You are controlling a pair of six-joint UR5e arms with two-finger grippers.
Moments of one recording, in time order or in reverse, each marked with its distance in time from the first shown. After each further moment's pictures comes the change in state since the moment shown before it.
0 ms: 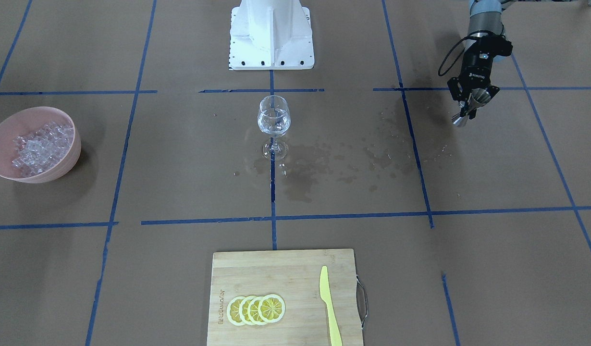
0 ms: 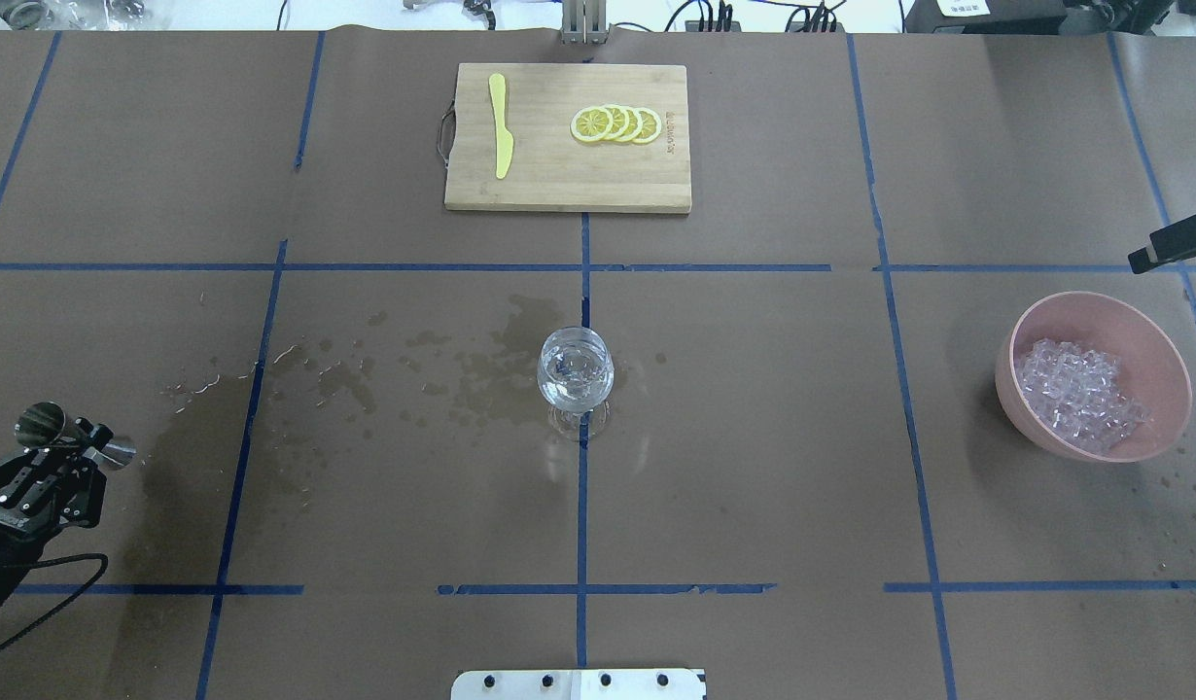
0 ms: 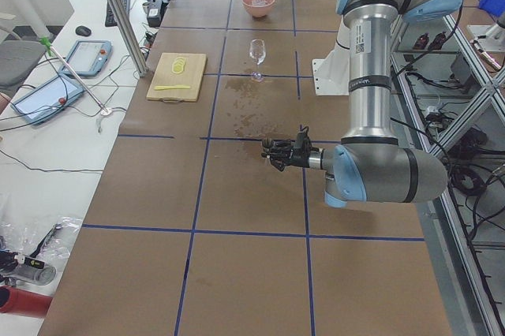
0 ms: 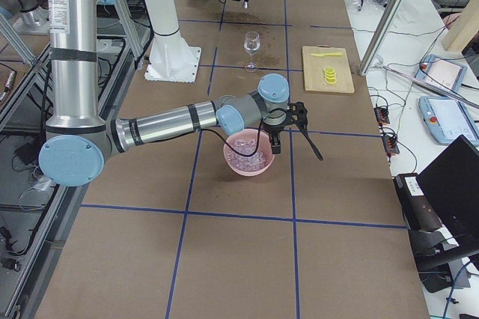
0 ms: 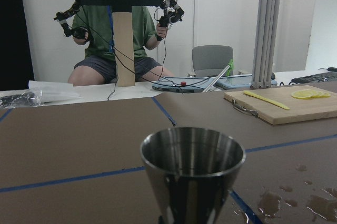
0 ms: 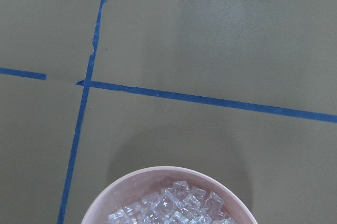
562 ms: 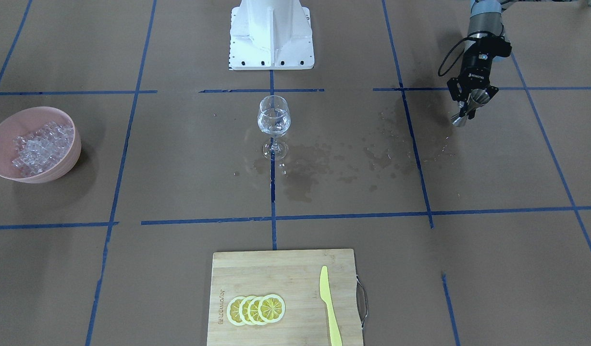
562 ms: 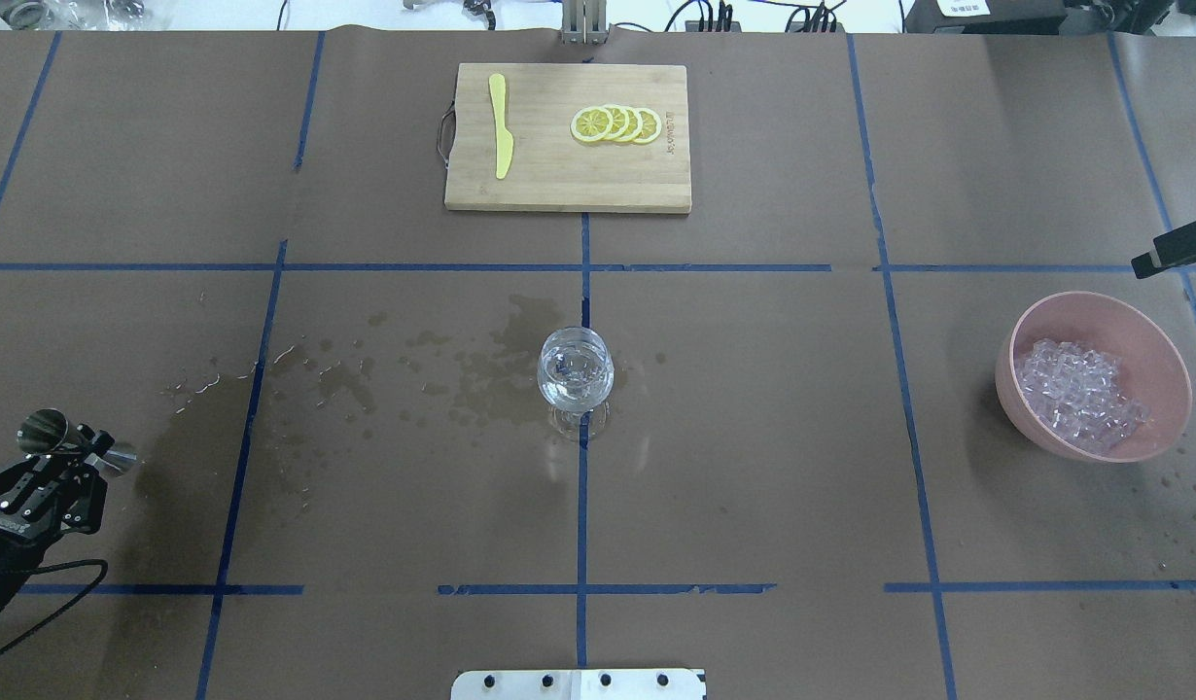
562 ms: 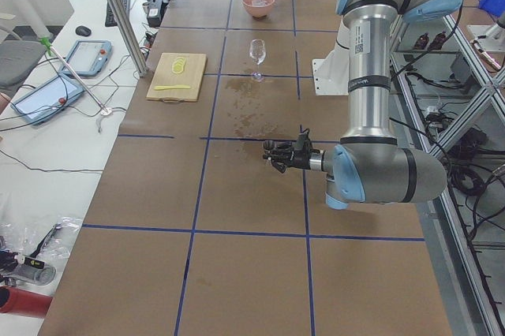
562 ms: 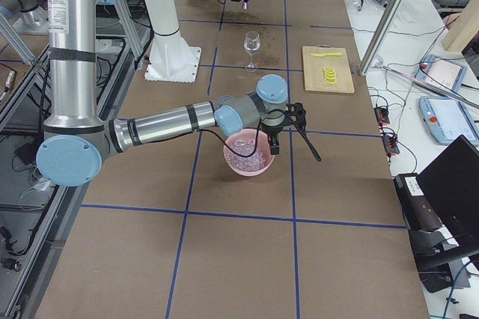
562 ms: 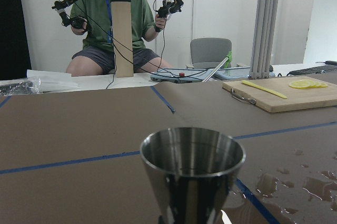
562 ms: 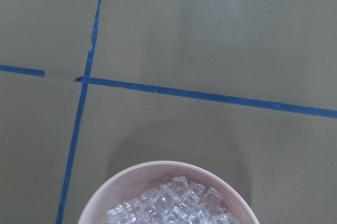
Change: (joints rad) left arm 0.009 -0.002 0.010 0.001 0.003 -0.005; right arm 0.000 -0.011 0.007 0.000 0.002 0.000
